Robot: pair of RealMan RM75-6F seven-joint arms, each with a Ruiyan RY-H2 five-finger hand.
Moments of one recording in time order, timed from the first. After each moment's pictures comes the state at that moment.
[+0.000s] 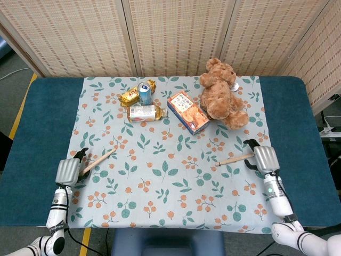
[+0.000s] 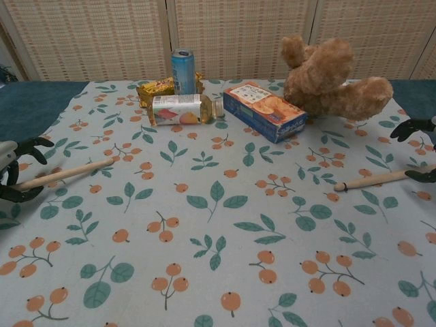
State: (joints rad) left arm -0.41 -1.72 -0.14 -1.02 1.23 1.16 0.09; right arm 0.45 -1.64 0.12 -0.96 -1.28 1.13 0.04
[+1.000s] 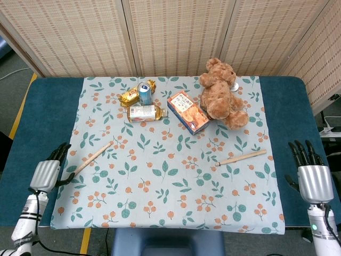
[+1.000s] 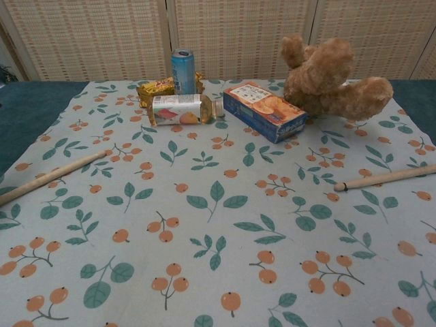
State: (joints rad) left arm -0.32 -1.31 -0.10 -1.47 1.31 1.22 0.04; right arm 0.15 -1.26 0.05 -1.47 -1.46 1.62 -0.27
